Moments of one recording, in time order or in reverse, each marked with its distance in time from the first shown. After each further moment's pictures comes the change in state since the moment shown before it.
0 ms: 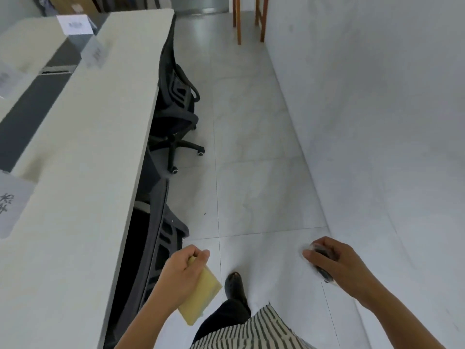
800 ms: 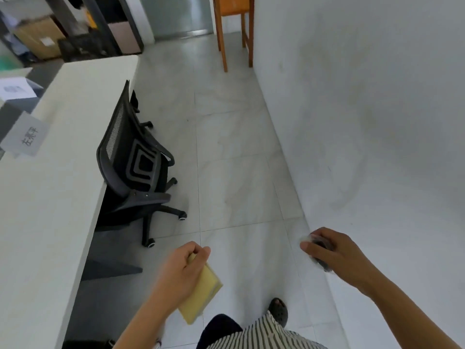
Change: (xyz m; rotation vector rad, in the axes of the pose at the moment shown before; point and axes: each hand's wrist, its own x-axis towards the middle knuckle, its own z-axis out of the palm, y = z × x) left_hand 0.454 0.307 -0.003 0.034 0.018 0.062; right_hand 0.461 -0.203 -0.219 -0.067 0.001 -0.022
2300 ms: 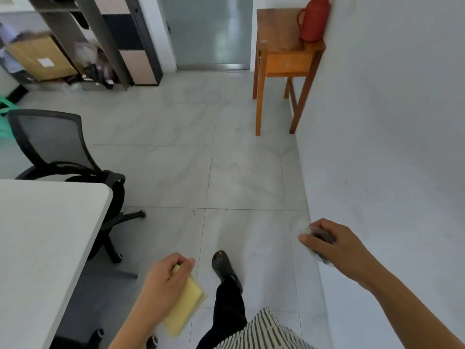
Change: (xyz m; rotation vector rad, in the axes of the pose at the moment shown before) left_hand 0.970 0.306 -0.230 -0.101 0.157 -0.175; right_hand 1.008 -0.459 -0.188 -0.124 -0.082 -0.089
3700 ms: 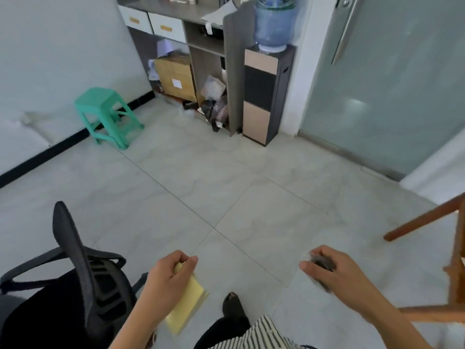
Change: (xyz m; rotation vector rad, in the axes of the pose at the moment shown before) left_hand 0.770 0.220 -0.365 -0.223 0.510 -0.245; right_hand 0.926 -0.481 0.140 -0.201 -0.500 -0.209
